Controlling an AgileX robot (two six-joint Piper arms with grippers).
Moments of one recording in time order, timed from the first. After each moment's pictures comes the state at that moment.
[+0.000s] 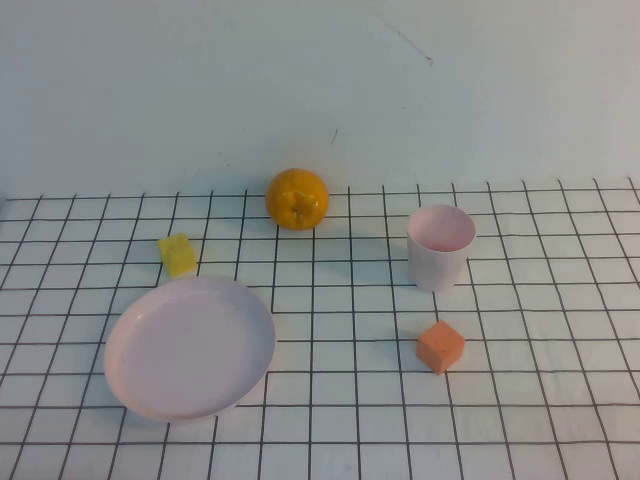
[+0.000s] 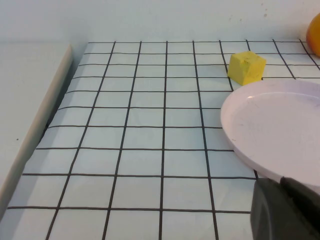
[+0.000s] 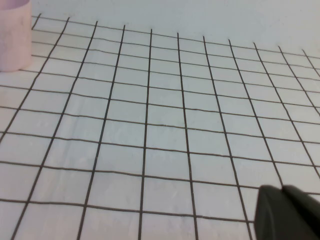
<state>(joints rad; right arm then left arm) -0.08 -0.01 0.03 0.03 0.43 -0.19 0.02 -0.01 0.02 -0.03 0.38 -0.04</state>
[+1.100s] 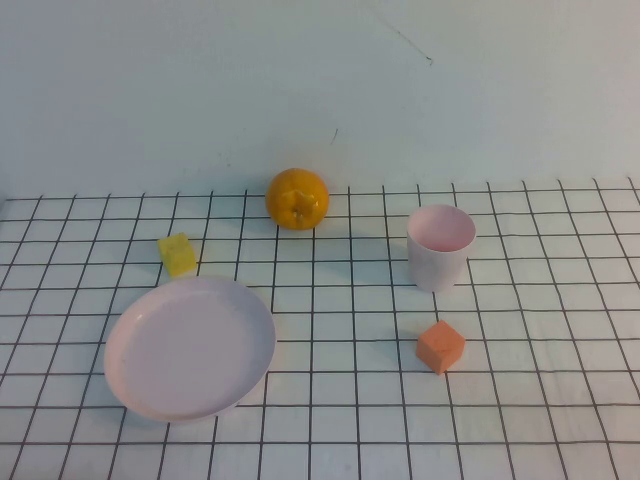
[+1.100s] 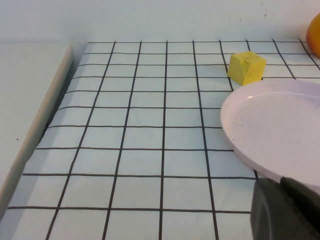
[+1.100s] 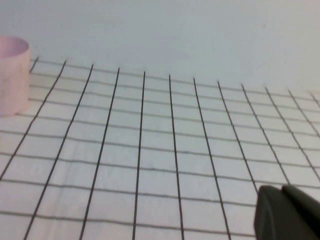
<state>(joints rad) -0.08 -0.01 0.03 0.03 0.31 -0.19 0.02 -0.01 0.02 -0.03 0.38 -0.04</state>
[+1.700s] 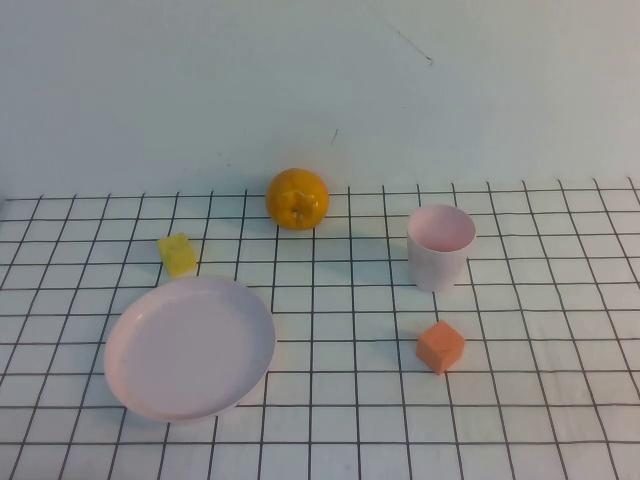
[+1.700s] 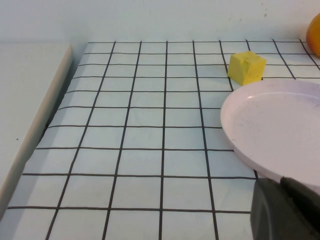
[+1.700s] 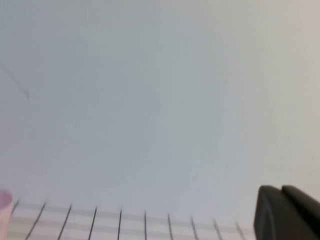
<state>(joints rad) -0.08 -0.01 0.03 0.03 -0.06 -0.19 0.02 -0.01 0.02 -0.03 0.38 -0.04</state>
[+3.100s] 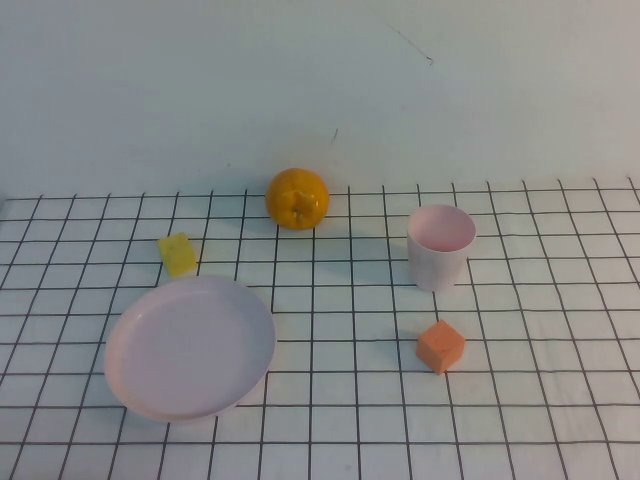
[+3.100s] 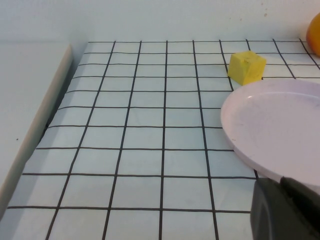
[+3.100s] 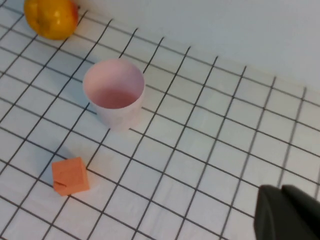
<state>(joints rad) -0.05 1.21 -1.11 0.45 0.83 -0.69 0.02 -0.01 0.02 -0.03 0.38 -0.04</state>
